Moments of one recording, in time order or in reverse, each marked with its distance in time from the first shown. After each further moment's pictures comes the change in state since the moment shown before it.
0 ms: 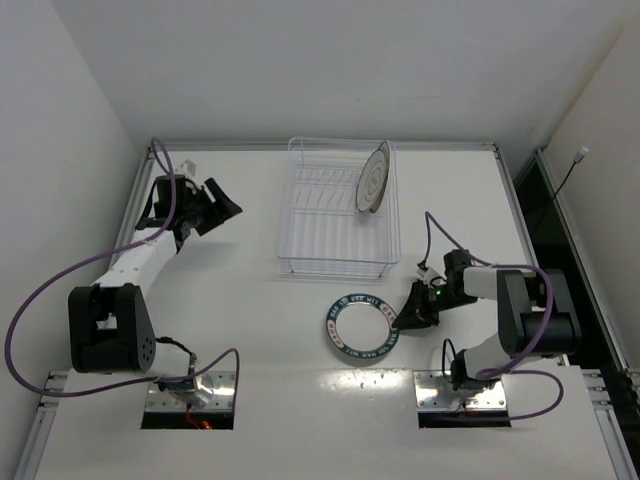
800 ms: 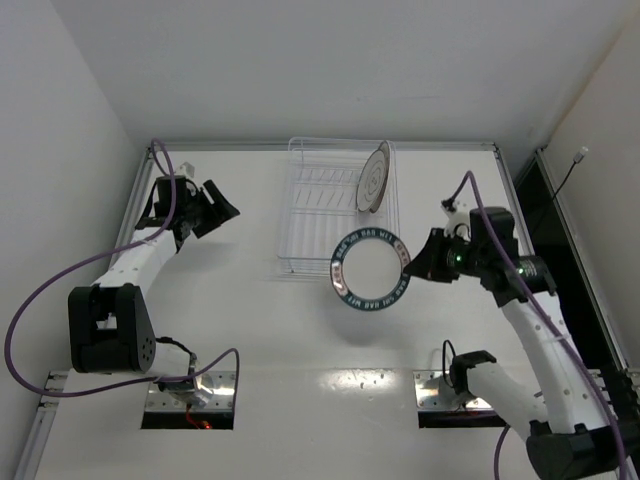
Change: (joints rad) left arm 0.000 0.000 0.005 -0.043 -0.050 0.006; right arm 0.214 -0.665 0.459 -0.417 0.296 0.172
